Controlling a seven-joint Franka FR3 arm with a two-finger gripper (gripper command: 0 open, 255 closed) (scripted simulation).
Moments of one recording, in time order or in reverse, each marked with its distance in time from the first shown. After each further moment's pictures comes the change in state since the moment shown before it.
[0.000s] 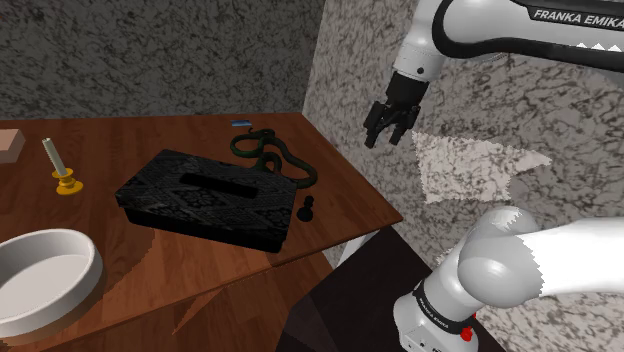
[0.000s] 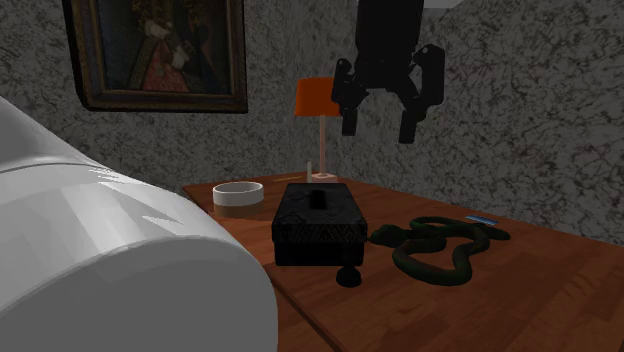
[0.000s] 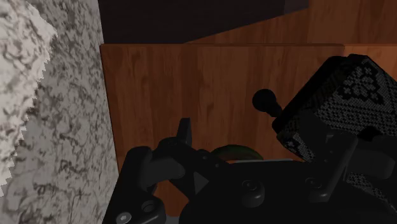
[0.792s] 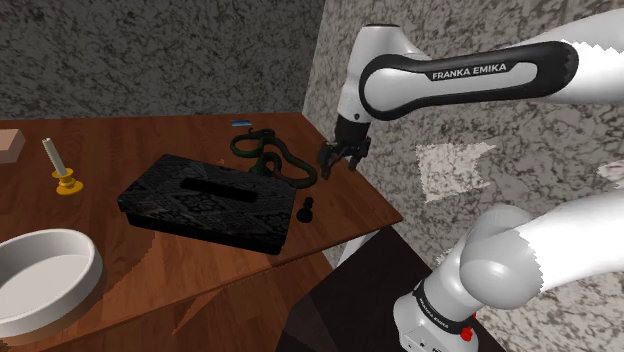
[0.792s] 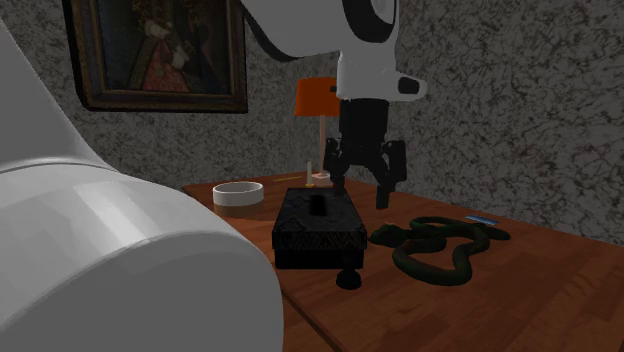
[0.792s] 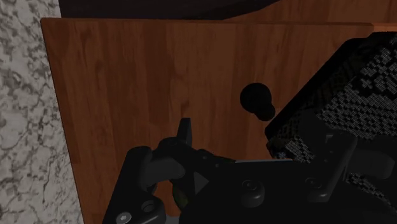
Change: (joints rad) arm 0.043 0.250 0.126 -0.102 0.011 0.328 0.114
